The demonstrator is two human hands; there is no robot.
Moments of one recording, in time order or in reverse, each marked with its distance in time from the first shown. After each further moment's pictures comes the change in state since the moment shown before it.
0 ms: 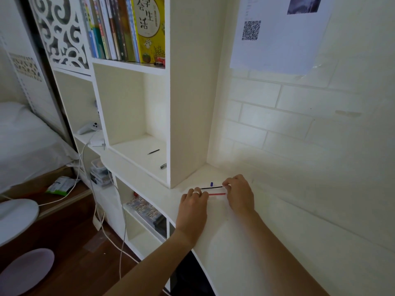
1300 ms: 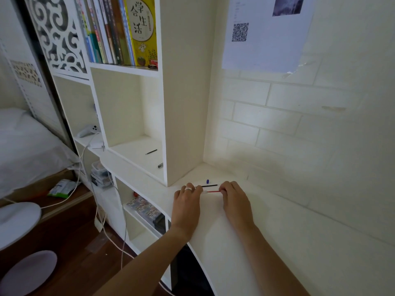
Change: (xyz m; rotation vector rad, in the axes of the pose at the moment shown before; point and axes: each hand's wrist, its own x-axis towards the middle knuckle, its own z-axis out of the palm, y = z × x) left_hand -0.004 0.001 -0.007 -0.016 0.031 -0.066; right_hand -0.049 0.008 -0.005 0.063 0.111 -0.173
